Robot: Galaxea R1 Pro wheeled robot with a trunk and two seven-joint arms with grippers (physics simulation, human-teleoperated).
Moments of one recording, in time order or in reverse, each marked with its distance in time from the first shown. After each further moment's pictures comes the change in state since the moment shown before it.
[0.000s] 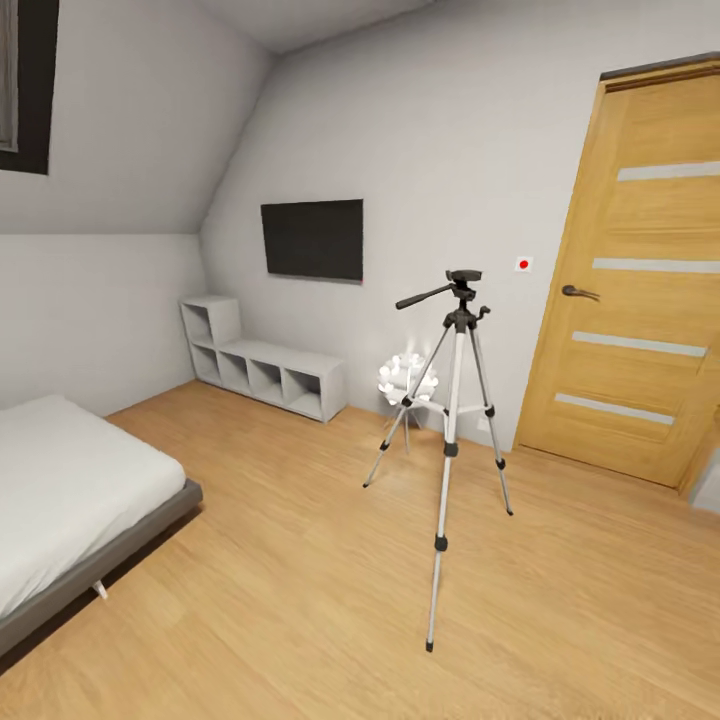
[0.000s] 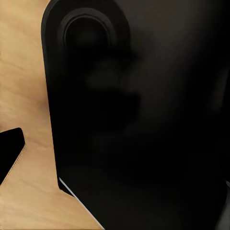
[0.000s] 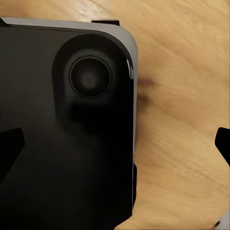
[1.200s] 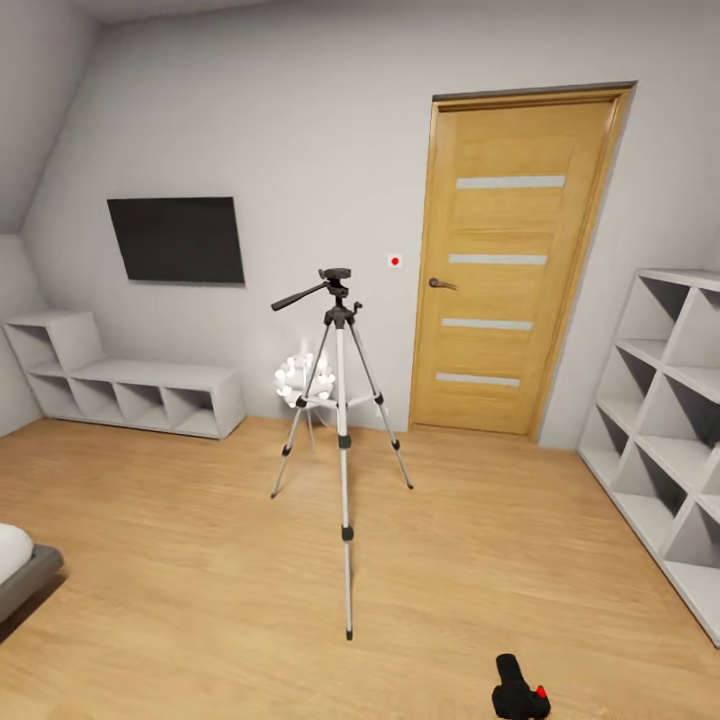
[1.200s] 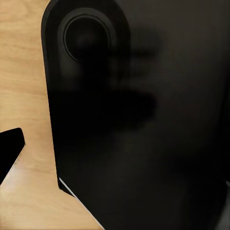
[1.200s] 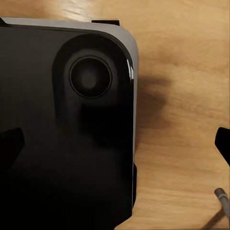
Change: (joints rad) left arm 0.000 0.000 0.000 0.000 0.000 0.000 0.000; right arm 0.000 0.000 0.000 0.000 0.000 0.000 0.000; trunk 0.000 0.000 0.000
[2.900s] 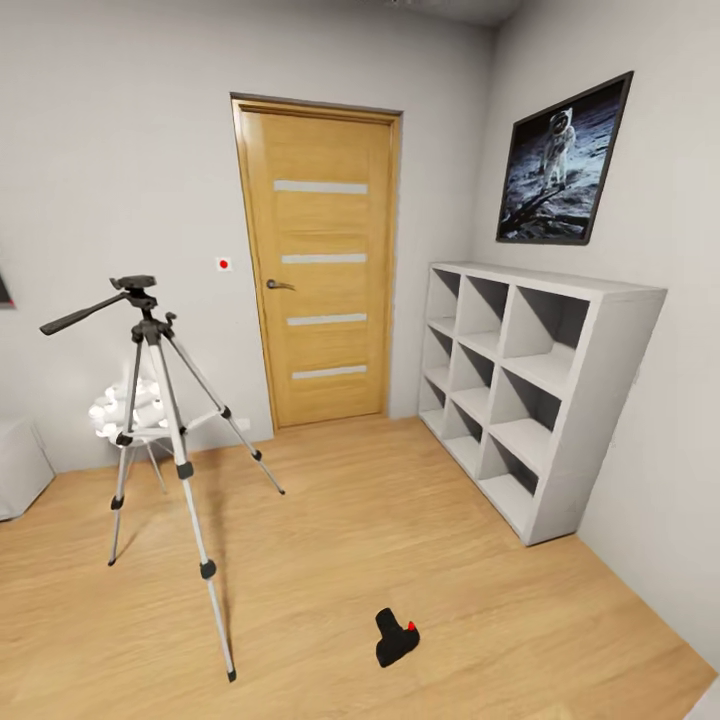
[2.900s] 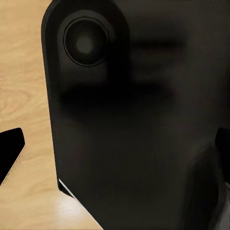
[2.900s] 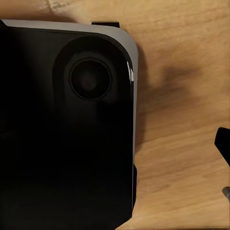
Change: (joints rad) left arm 0.000 0.000 0.000 0.000 0.000 0.000 0.000; right arm 0.000 0.000 -0.001 -0.001 0.001 0.000 0.000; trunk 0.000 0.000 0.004
